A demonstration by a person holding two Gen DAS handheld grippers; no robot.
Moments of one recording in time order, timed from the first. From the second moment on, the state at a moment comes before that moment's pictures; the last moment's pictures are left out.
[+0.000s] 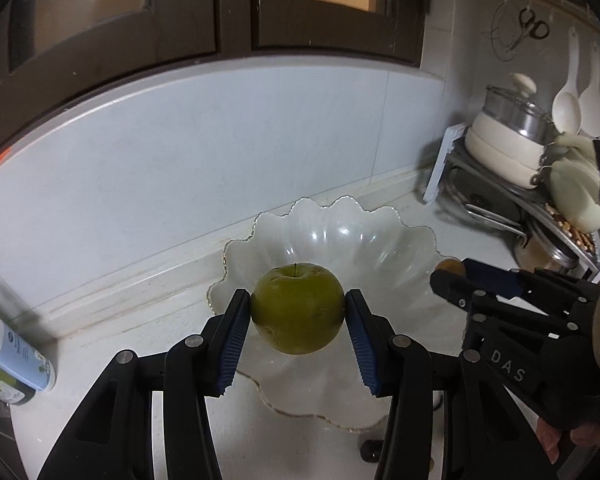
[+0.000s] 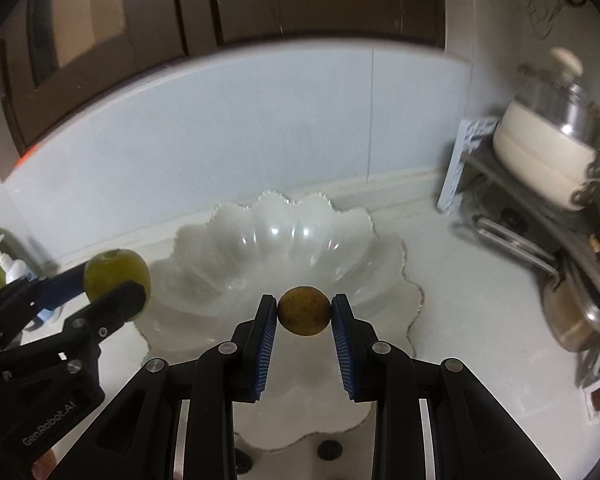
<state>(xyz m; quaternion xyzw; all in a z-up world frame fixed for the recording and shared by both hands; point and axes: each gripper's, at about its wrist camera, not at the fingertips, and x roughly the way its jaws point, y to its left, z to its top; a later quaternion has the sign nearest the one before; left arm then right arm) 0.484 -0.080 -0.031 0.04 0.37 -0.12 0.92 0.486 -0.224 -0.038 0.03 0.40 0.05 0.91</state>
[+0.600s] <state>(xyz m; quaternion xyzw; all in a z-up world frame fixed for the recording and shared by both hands) 0.559 -0.105 -0.102 0.04 0.51 -0.12 0.85 0.550 -0.232 -0.088 0.02 0.49 0.04 0.87</state>
